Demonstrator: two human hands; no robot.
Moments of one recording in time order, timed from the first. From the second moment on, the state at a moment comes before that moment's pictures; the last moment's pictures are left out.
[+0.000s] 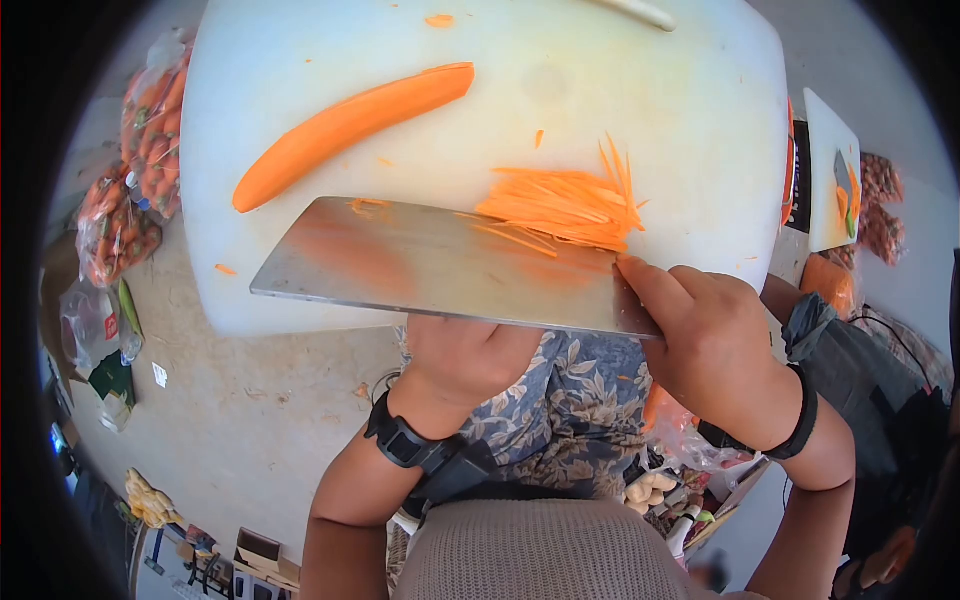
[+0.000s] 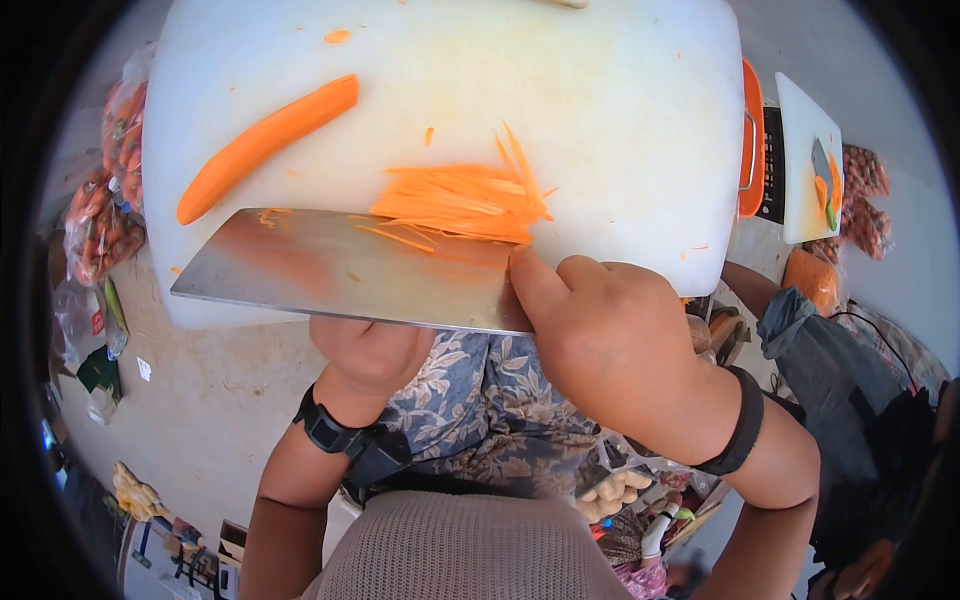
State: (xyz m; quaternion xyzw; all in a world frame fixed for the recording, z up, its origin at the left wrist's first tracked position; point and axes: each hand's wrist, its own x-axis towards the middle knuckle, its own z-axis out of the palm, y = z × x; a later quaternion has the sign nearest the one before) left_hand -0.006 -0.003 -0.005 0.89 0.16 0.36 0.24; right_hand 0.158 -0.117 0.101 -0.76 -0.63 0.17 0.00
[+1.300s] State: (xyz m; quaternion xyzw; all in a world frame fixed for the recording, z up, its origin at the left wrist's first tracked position) left_hand 0.000 -0.005 -0.017 0.87 0.17 0.41 0.21; right_hand 0.147 -0.117 0.133 -0.77 -0.61 0.17 -0.04
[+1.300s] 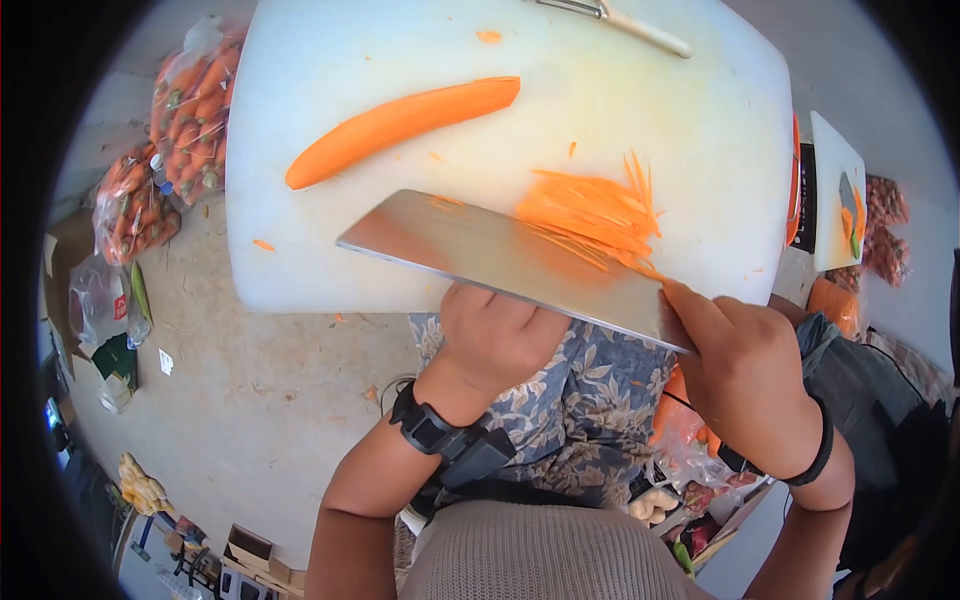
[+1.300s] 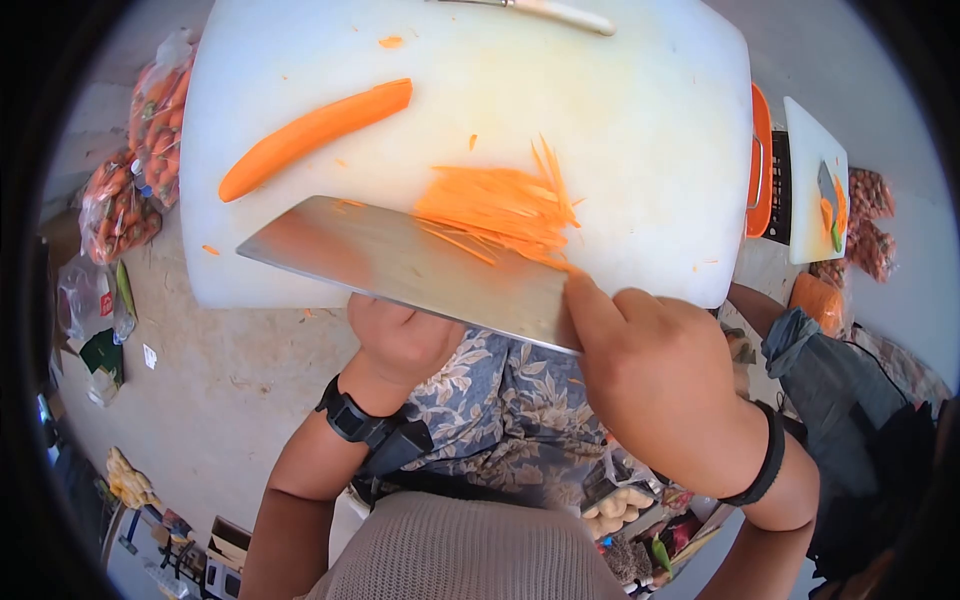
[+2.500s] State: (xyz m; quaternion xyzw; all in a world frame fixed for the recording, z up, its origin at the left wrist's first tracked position) left_hand -0.003 -0.004 -0.012 0.86 0.19 0.41 0.23; right_hand 0.149 -0.113 0.122 -0.75 -0.65 0.14 -0.01
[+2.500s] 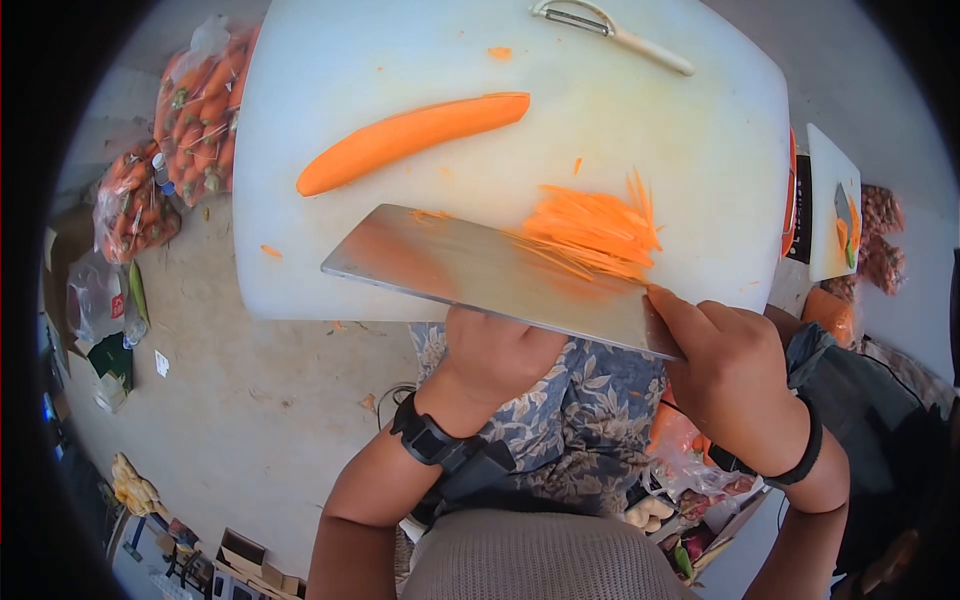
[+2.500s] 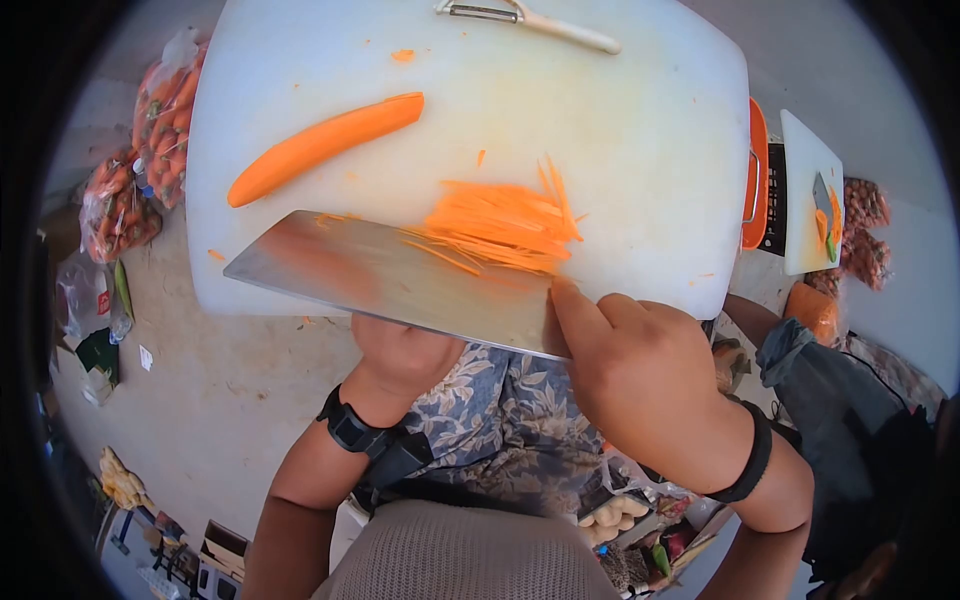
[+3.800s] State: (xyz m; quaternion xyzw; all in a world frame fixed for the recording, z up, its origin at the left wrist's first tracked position) left_hand -0.012 0.001 -0.006 0.88 0.19 0.38 0.21; right_hand 0.154 -0.118 0.116 -0.75 -0.63 0.17 0.02
